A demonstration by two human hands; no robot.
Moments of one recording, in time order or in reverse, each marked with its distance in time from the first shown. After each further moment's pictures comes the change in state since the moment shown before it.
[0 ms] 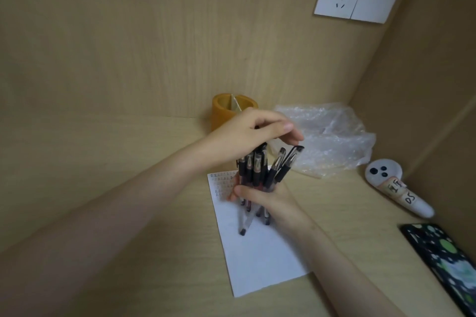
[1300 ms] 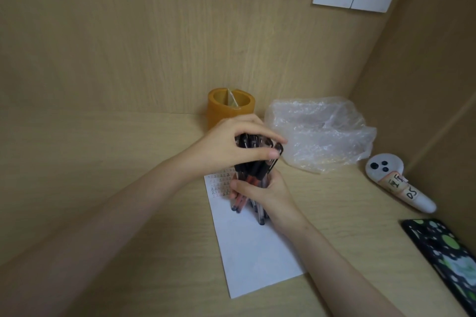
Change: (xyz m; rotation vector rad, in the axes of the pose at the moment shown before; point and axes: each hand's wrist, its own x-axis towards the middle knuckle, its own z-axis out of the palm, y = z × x) left_hand -0.018 -0.018 0.002 0.122 0.070 -0.050; right_hand 0.006 0.009 0.003 0.092 0.067 -0.063
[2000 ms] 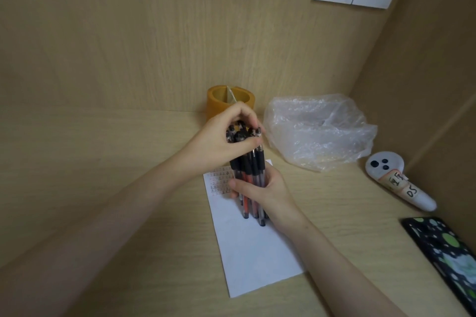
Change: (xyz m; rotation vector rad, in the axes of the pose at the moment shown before) left_hand -0.005 -0.011 0.000 -0.091 0.158 0.011; right_hand -0.006 -0.012 0.004 -0.016 -0.027 0.045
